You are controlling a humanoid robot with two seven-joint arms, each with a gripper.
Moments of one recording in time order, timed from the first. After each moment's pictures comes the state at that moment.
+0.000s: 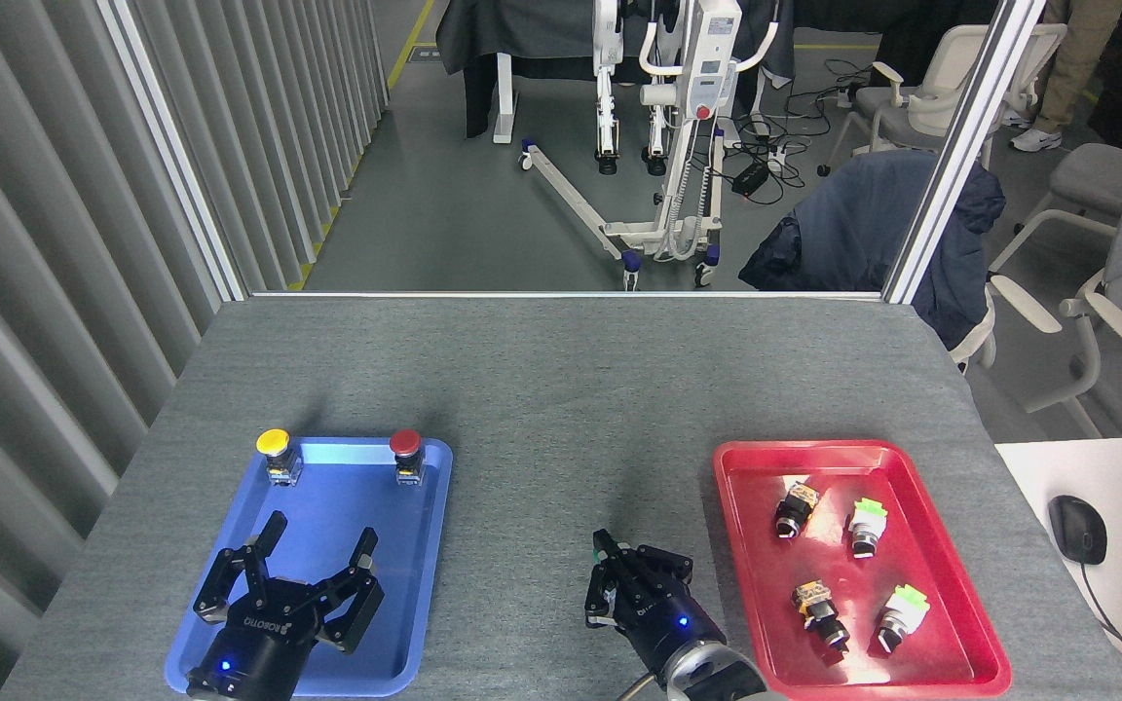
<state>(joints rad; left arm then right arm) 0.08 0.03 0.11 -1.68 -1.43 -0.33 0.07 -0.22 0.09 0.30 -1.07 1.50 -0.18 -0.04</state>
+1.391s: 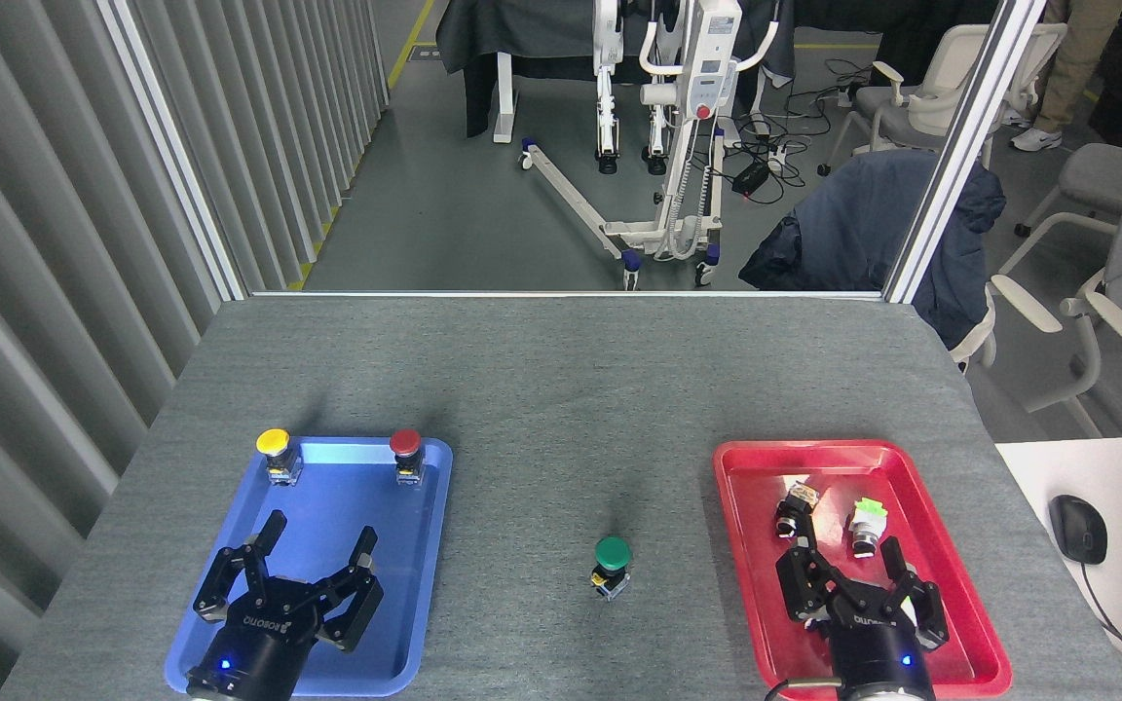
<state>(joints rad) 0.07 0.03 0.11 -1.67 -1.43 -0.33 0.07 0.02 0.20 -0.28 -1.54 1.45 -0.18 -0.02</state>
